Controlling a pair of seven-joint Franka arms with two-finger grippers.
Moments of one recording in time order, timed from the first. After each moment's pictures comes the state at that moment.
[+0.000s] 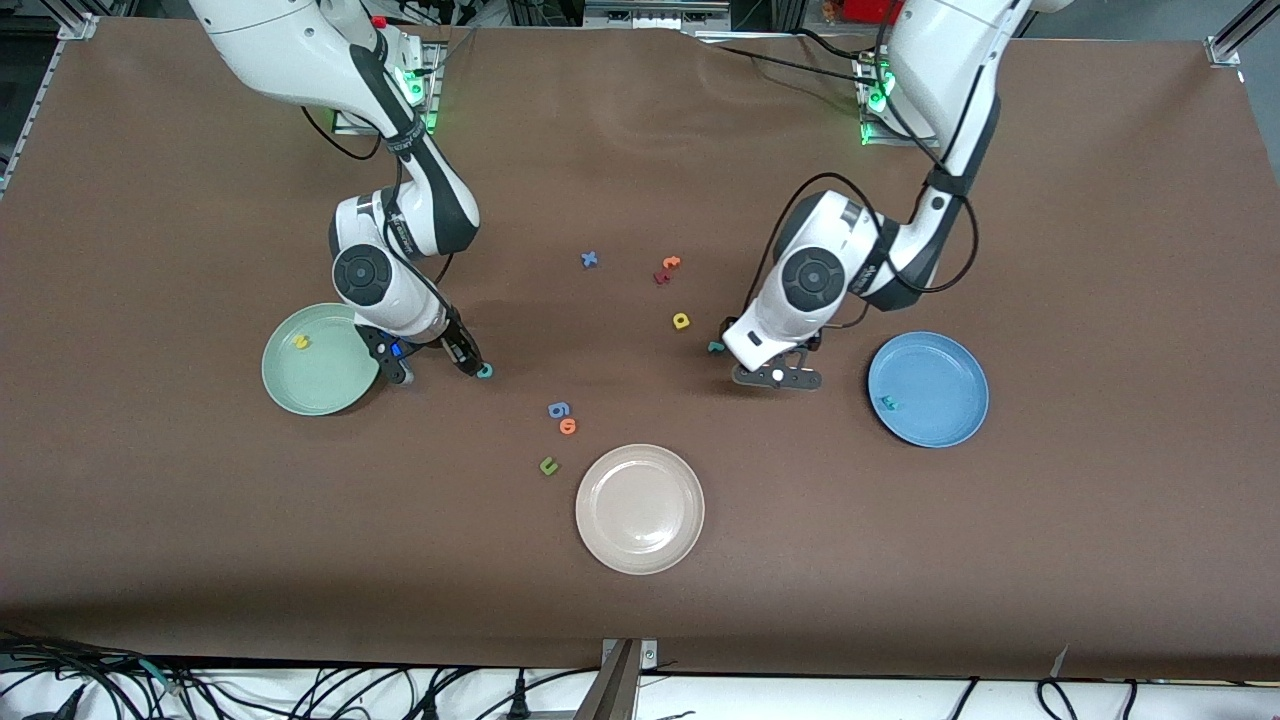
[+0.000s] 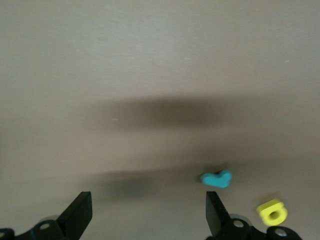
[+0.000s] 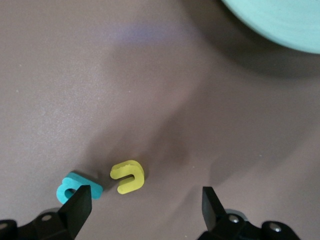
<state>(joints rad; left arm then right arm) -0.53 0.57 -0.04 -1.84 -0.08 2.31 -0.45 0.41 0.48 -0.02 -2.10 0.14 2.50 1.17</state>
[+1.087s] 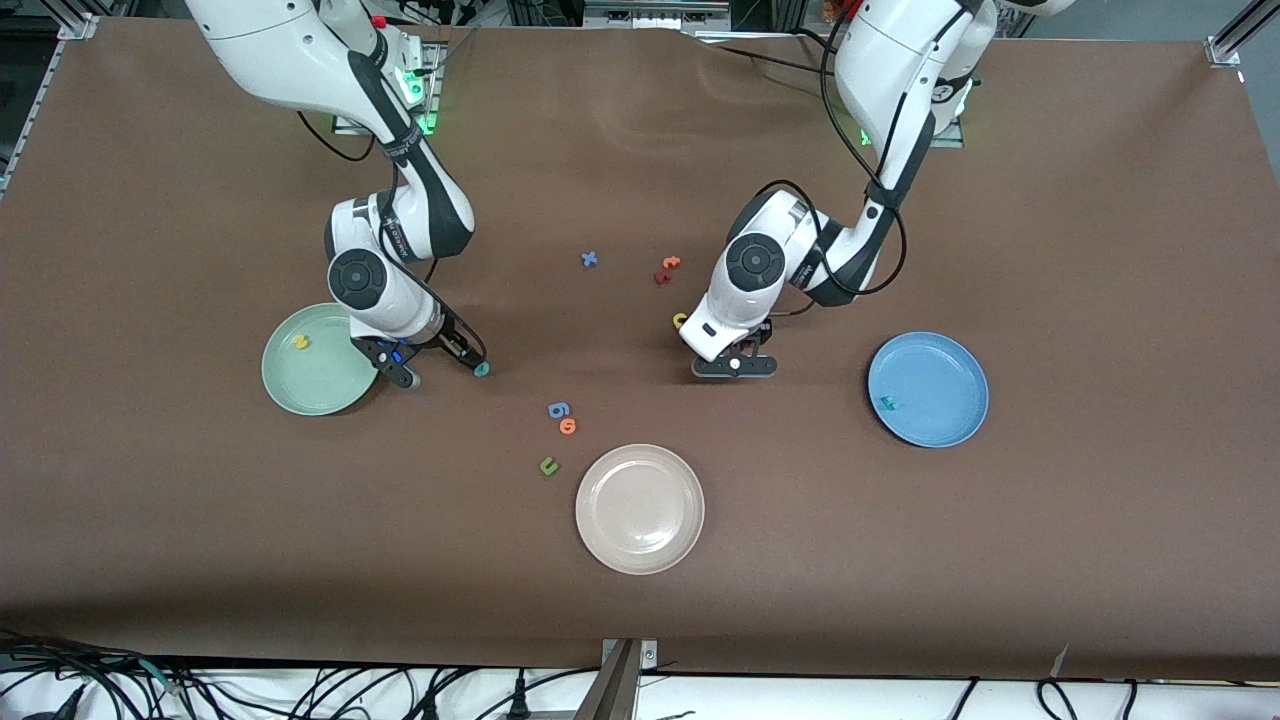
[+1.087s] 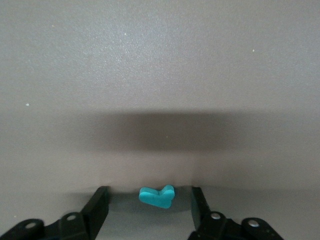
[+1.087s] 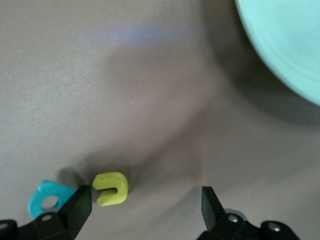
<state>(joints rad) -0.61 0.65 -0.04 -1.84 -0.08 2.45 -0.61 0.41 0.49 -0.04 -2.11 0.14 2.50 0.96</state>
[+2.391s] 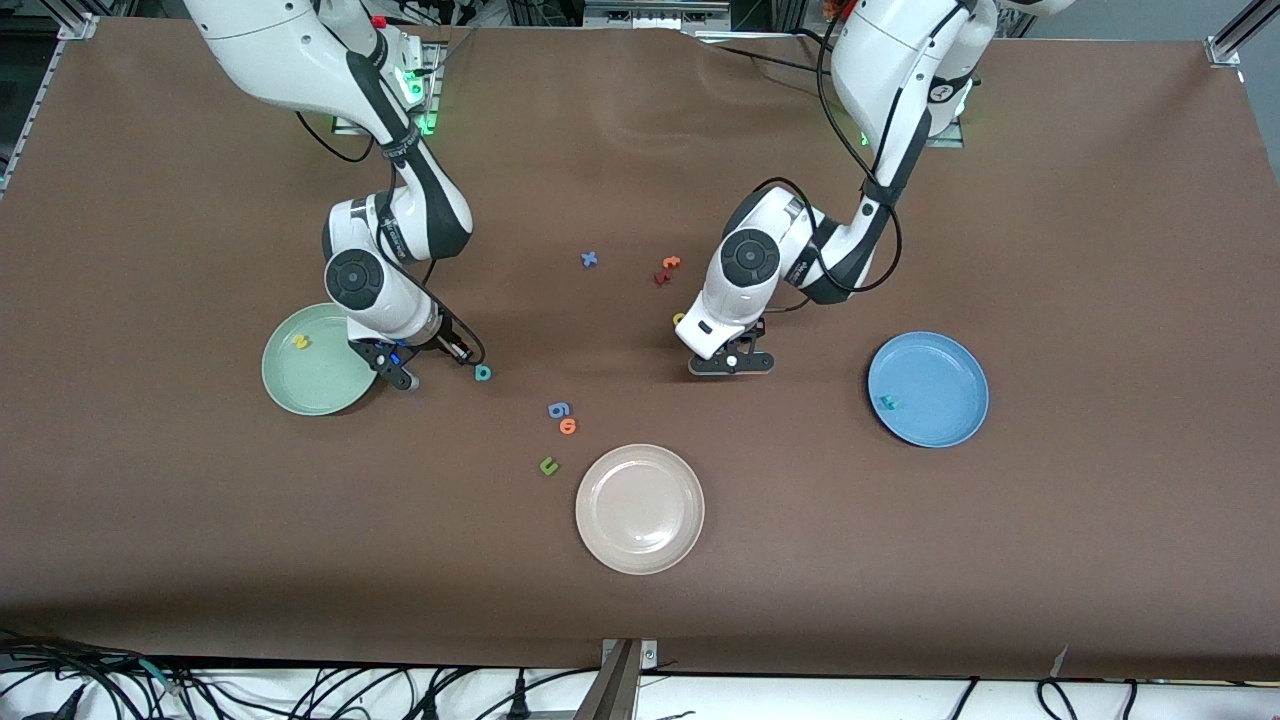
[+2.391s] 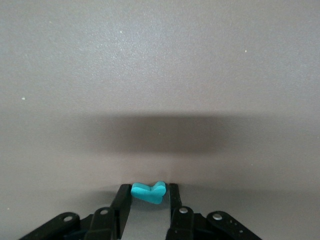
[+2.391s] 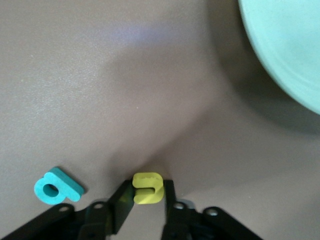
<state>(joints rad) -0.62 0.65 -0.03 -1.83 -0.08 2.45 -0.64 0.41 0.48 -0.05 -2.10 0.14 2.50 0.93</state>
